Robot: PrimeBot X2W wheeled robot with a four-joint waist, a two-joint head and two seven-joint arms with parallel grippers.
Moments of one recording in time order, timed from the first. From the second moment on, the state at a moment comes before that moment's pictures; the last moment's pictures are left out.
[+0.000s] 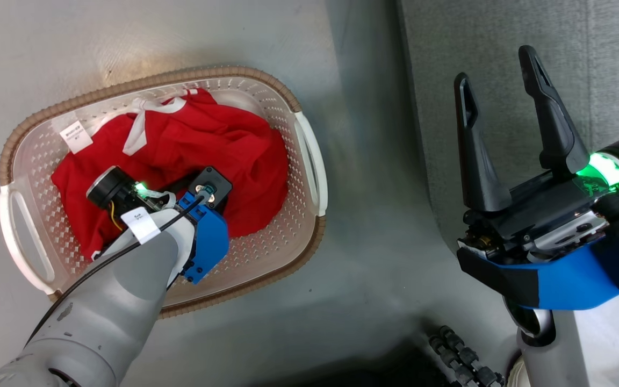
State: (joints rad) left arm -0.95 0.16 -1.13 1.25 -0.44 -0.13 -0.08; right arm -0.40 -0.05 0.17 -0.20 0.08 0.13 -0.26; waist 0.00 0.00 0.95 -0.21
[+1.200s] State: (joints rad) left arm -0.83 0.13 -1.28 1.06 -0.63 -0.13 -0.26; right arm -0.38 -0.05 0.17 -0.07 0.07 0.13 -0.26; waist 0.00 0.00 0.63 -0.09
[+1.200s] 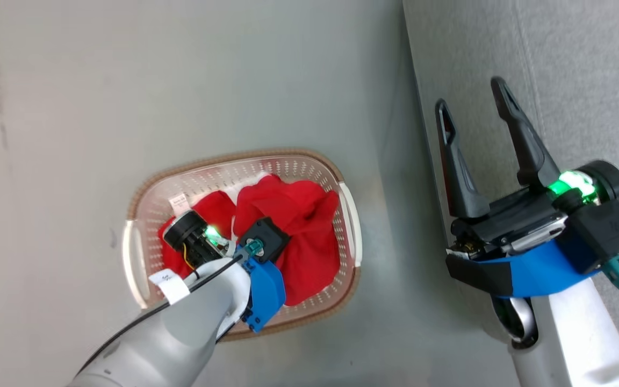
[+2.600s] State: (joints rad) left arm -0.61 0.23 -0.70 0.34 -0.43 -0.08 -0.26; right arm -0.14 -0.05 0.16 0.05 0.09 0.13 -0.26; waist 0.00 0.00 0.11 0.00
